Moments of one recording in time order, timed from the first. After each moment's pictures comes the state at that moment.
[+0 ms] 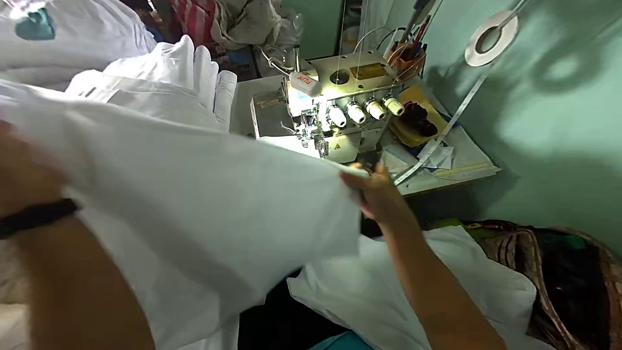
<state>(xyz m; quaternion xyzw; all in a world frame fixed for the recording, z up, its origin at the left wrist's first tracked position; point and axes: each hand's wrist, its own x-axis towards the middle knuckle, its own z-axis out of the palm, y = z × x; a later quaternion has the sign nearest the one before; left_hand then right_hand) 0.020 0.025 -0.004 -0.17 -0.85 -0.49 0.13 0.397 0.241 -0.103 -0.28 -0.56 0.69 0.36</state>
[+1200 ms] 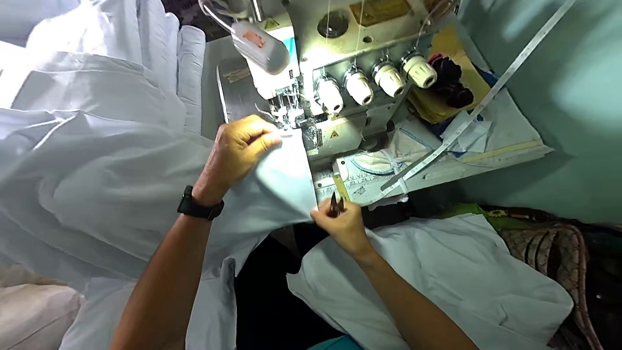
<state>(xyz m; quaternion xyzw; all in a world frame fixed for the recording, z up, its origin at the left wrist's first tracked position) 0.140 0.204 -0.108 -0.68 -0.60 -0.39 -0.14 0.386 0.210 -0.209 -0.35 -0.62 0.61 0.35</state>
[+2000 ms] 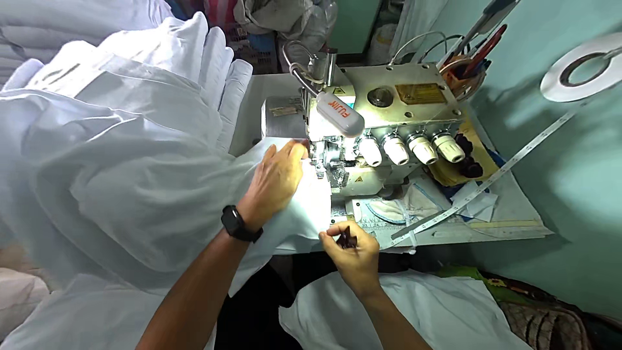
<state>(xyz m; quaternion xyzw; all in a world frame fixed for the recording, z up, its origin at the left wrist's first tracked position) 0.159 0.211 -0.116 -0.63 -0.73 -0.26 -0.02 0.362 0.224 -0.169 -0.27 -0.72 0.47 0.43</state>
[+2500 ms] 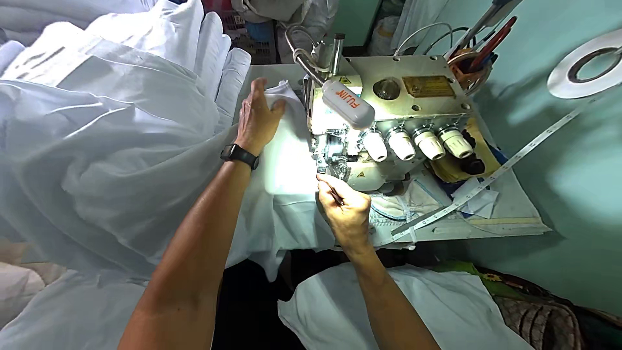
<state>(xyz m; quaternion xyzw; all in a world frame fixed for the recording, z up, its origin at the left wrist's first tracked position) 0.078 0.276 -0.115 -0.43 -0.82 -0.37 -0.09 0.316 0.261 -0.170 -0.29 -0.79 0.30 0.46</state>
